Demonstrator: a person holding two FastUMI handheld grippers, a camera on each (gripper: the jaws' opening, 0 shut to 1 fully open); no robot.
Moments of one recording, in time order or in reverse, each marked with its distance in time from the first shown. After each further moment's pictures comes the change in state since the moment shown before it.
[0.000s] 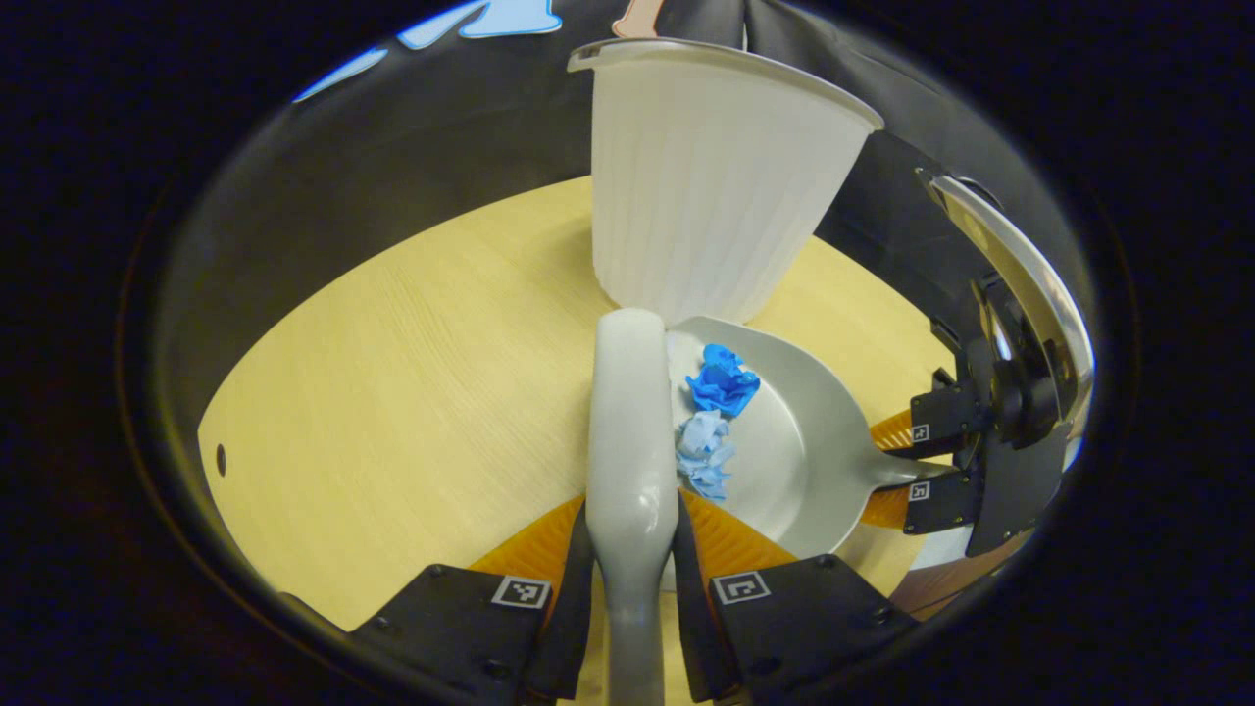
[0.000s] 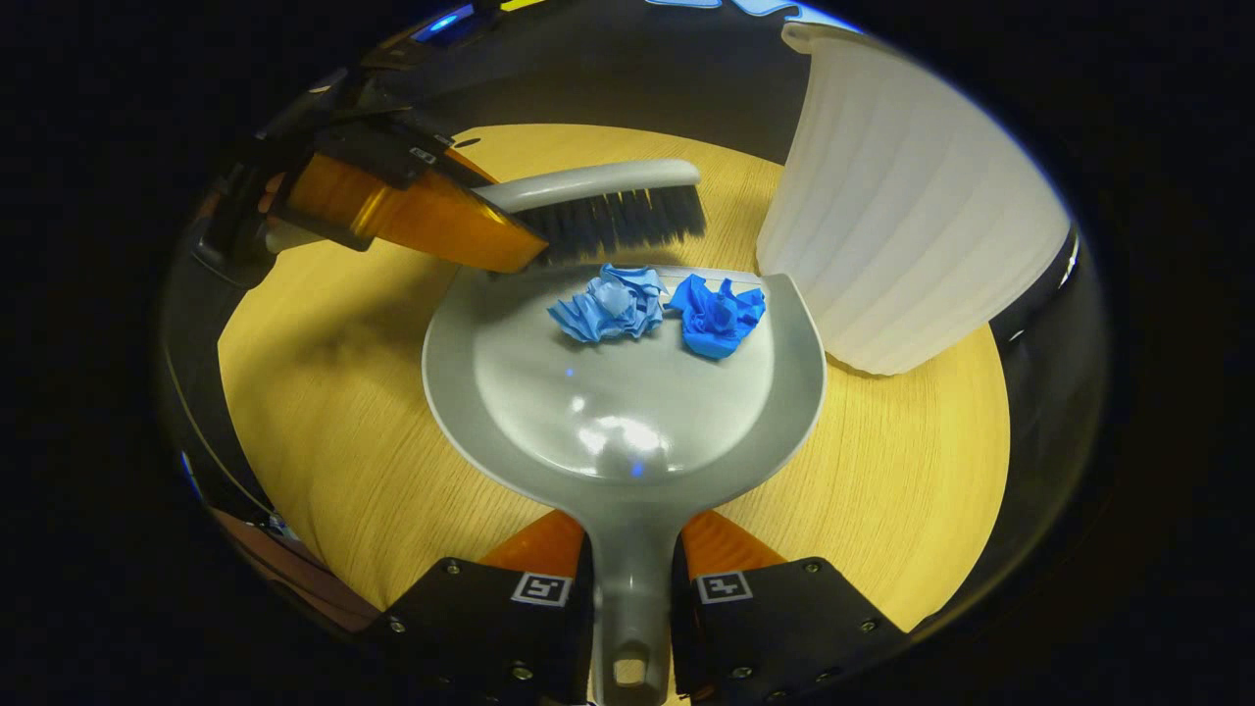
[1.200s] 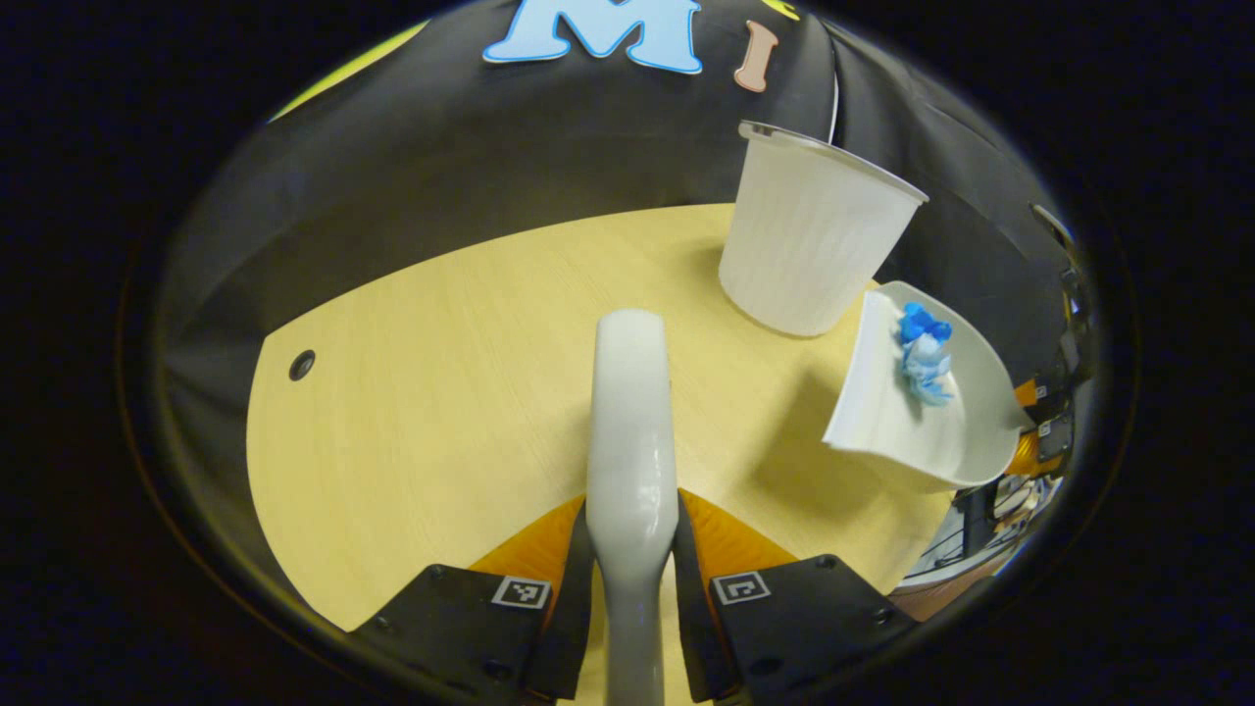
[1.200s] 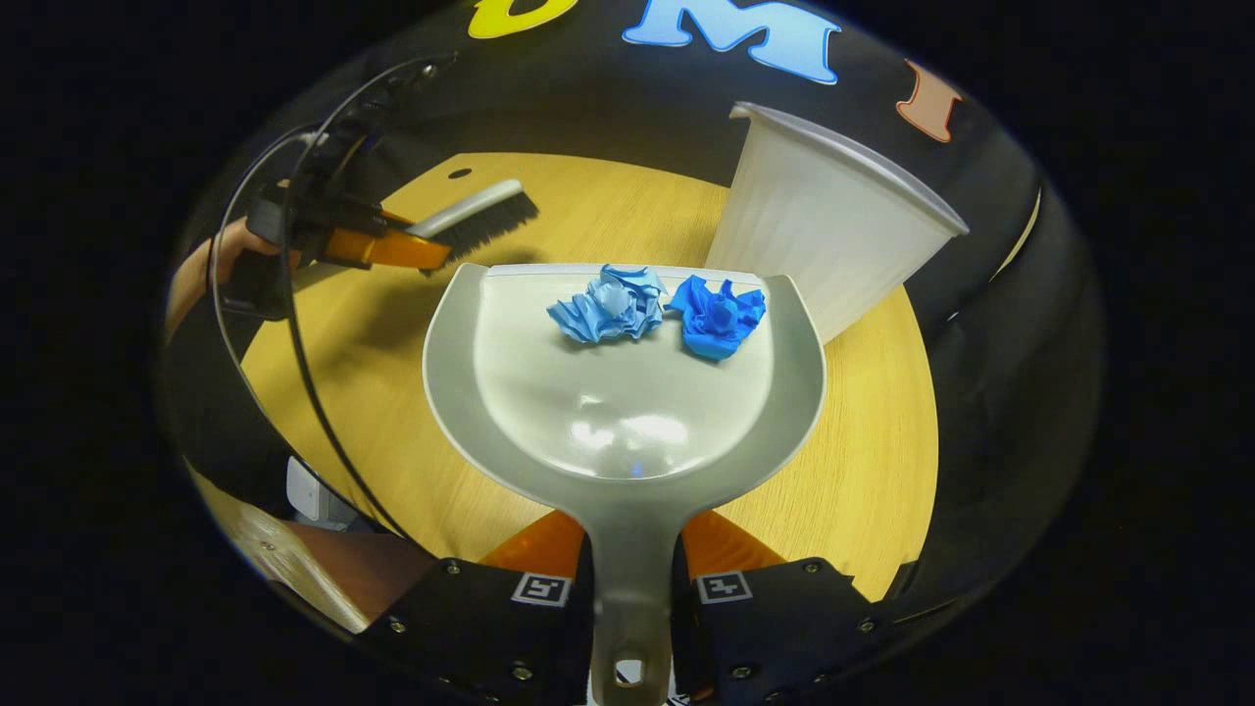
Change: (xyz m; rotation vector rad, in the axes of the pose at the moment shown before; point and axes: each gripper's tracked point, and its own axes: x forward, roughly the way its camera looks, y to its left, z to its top) left arm -0.038 0.104 -0.030 -0.179 -0.084 0.150; right arm -0.001 0.011 0.005 0.072 0.005 -0.060
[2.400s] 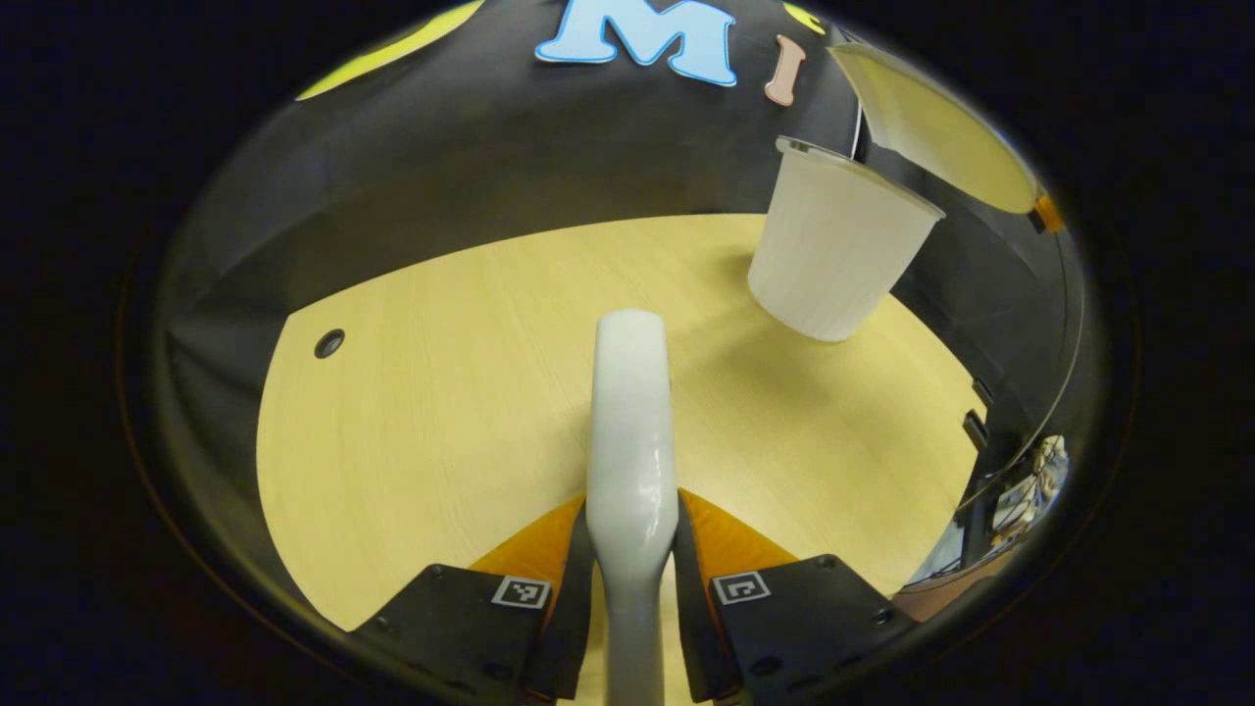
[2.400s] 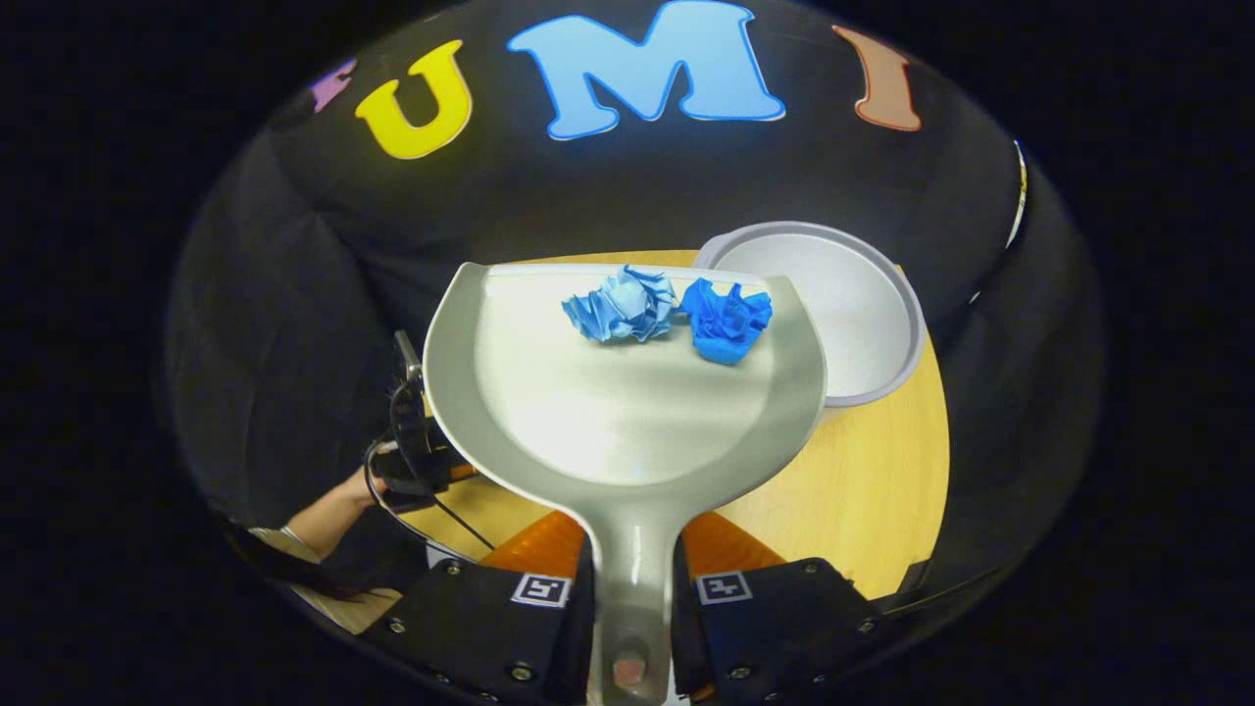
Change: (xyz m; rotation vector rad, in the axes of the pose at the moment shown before) left arm -0.014 0.032 -0.008 -0.049 -0.036 0.016; right arm 0.002 -0.049 0.103 0.308 0.018 0.273
